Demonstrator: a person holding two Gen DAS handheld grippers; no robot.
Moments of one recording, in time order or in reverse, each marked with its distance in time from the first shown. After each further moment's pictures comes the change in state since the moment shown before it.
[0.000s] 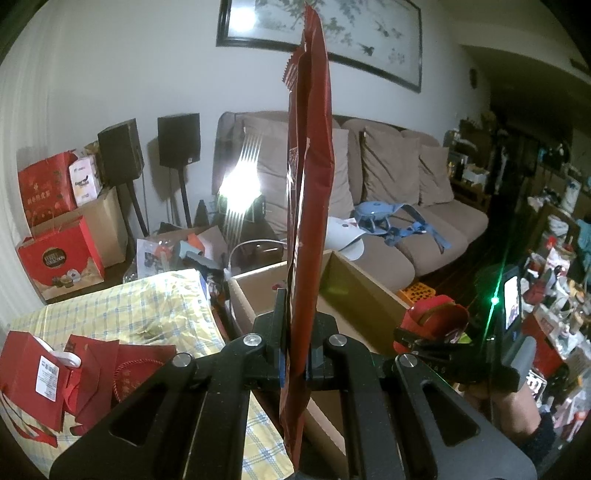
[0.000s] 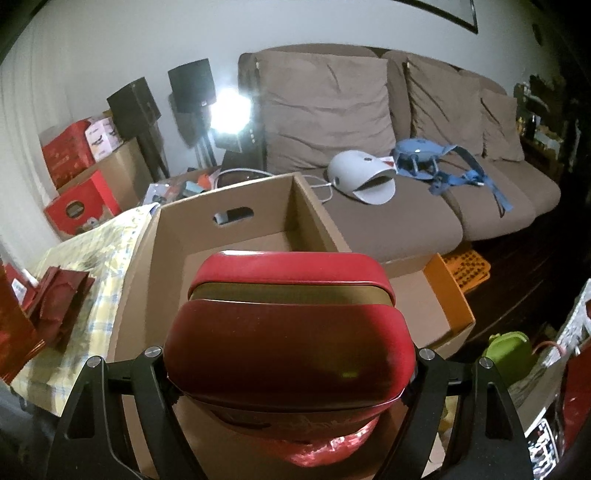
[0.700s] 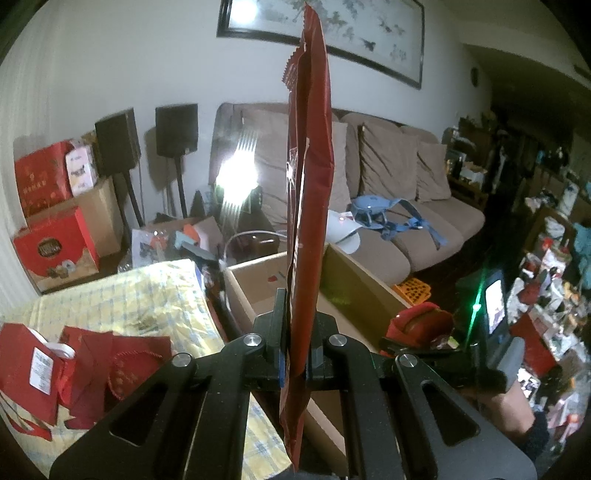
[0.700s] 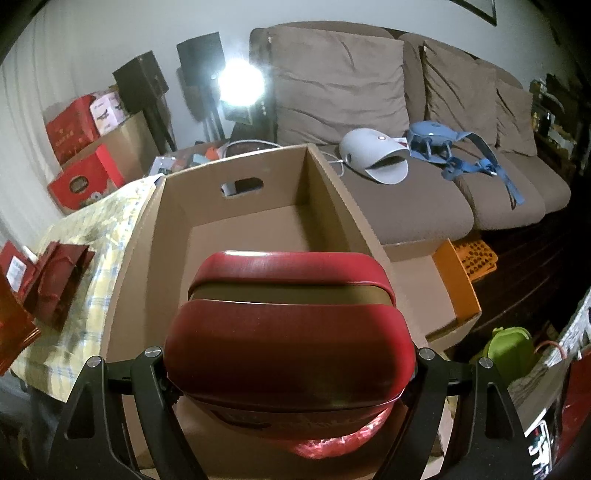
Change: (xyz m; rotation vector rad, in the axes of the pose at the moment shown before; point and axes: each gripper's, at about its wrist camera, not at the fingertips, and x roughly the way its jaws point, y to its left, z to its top) left arm 0.004 0.003 -0.002 -0.026 0.035 -0.029; right arm 0.018 0.013 -0.006 -0.043 0.094 0.014
